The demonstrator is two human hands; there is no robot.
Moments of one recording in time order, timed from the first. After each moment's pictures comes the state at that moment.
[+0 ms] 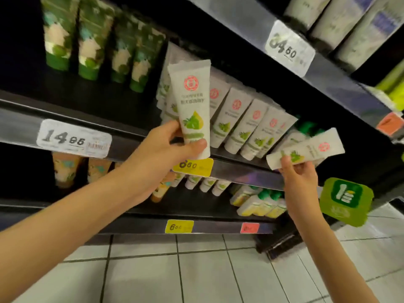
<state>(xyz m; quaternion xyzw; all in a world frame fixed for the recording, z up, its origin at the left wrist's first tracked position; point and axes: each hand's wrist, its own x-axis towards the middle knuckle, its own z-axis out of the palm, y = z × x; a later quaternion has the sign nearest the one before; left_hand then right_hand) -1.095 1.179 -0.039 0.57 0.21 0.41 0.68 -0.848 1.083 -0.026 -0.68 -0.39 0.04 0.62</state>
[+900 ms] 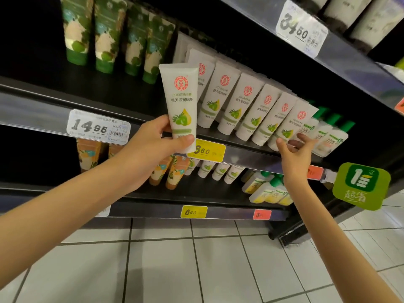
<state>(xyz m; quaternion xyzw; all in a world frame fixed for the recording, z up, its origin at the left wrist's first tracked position) -1.124 1.184 -0.056 0.59 0.26 0.41 0.65 -0.821 1.125 -0.052 -0.73 -0.33 -0.01 0.59</state>
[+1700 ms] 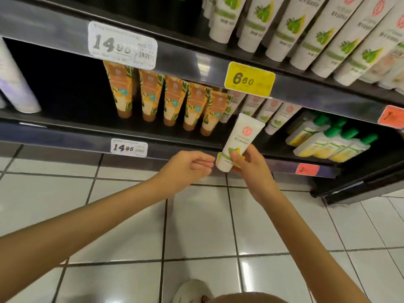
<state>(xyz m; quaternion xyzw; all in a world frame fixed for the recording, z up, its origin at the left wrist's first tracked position) -1.111 1.138 -0.204 0.66 0.37 0.22 0.61 -0.941 1.089 -0.196 -0.67 -0.38 0.41 0.49</state>
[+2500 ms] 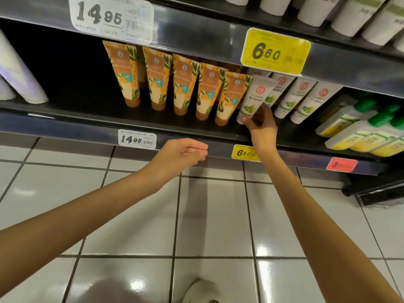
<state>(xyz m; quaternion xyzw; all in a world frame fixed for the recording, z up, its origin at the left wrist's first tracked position) -1.128 1.155 -0.211 0.61 0.44 0.22 0.62 -0.901 1.189 -0.249 -0.72 -0.42 0.21 0.51</state>
